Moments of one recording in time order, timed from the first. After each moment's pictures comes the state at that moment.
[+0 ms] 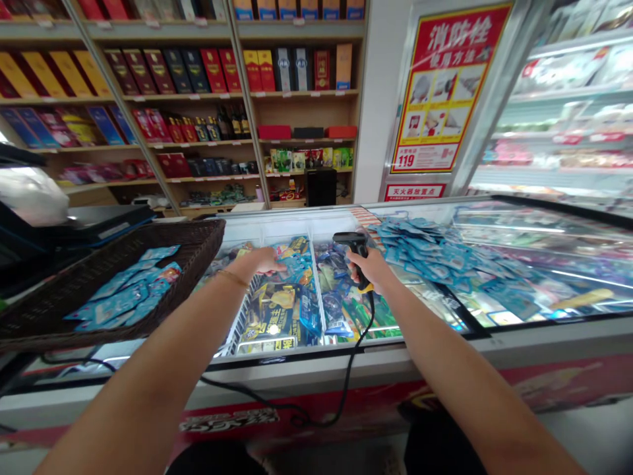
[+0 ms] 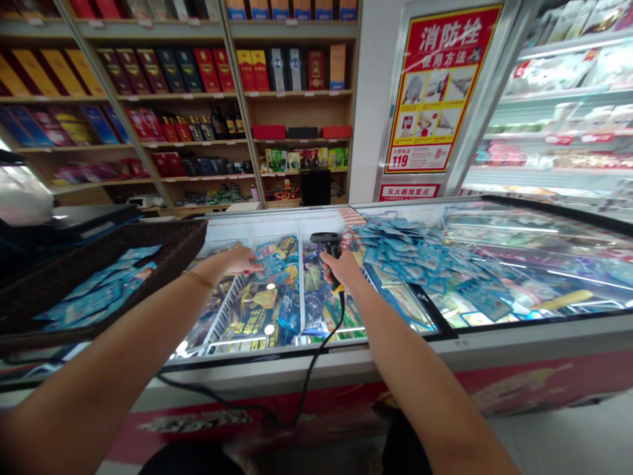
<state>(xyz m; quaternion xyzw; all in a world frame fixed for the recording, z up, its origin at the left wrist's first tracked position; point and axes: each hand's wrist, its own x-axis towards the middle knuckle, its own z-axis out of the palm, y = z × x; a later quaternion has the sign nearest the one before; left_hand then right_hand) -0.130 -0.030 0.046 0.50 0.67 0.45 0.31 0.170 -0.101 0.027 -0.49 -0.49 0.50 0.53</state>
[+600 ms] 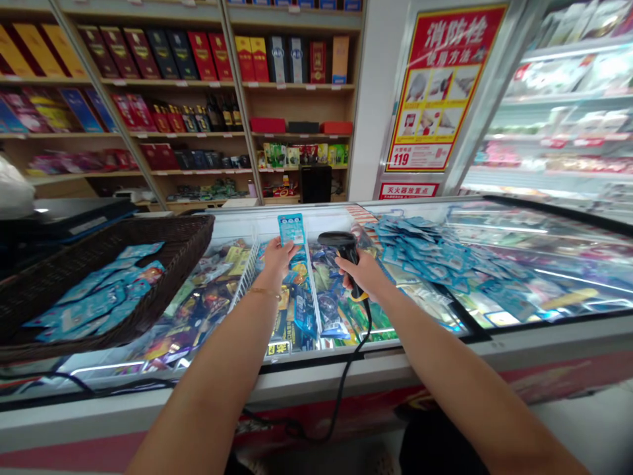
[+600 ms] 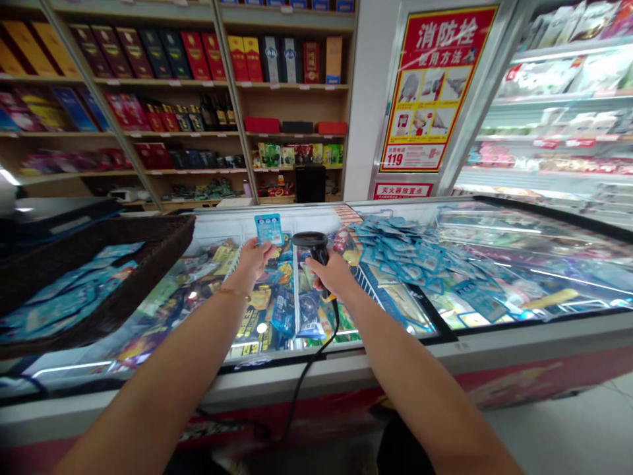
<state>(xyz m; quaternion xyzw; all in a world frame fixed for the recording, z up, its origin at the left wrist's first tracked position) -0.043 -0.021 0.009 0.26 0.42 0.72 0.48 0.157 -0.117 0.029 -0.49 -0.56 0.46 0.49</state>
